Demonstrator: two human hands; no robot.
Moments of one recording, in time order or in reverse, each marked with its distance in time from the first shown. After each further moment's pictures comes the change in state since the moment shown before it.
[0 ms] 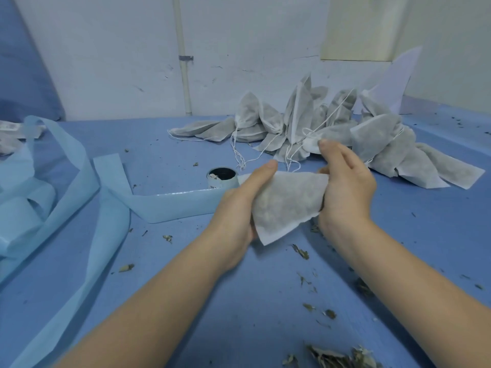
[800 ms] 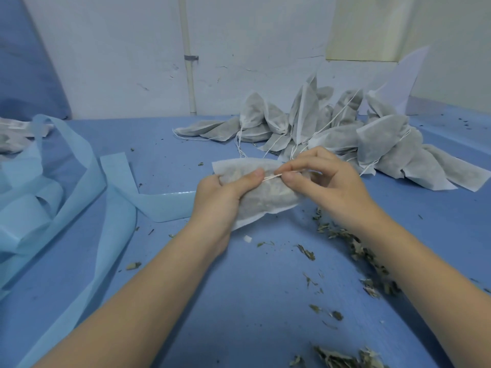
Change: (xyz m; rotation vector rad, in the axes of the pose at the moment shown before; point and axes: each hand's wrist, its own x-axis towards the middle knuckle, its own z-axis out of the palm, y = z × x) left_hand 0.012 0.008 -0.027 0.093 0.185 0.225; right_hand 0.014 -0.001 -0.017 -0.565 -0.783 -0.406
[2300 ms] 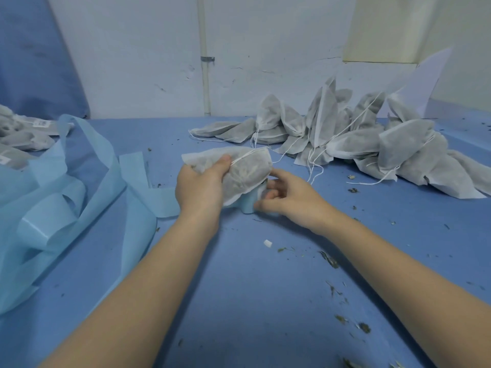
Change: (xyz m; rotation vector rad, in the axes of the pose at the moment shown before) left_hand 0.030 0.016 -0.033 0.120 0.454 0.084; right_hand 0.035 0.032 0.062 -0.008 -0.241 0.353
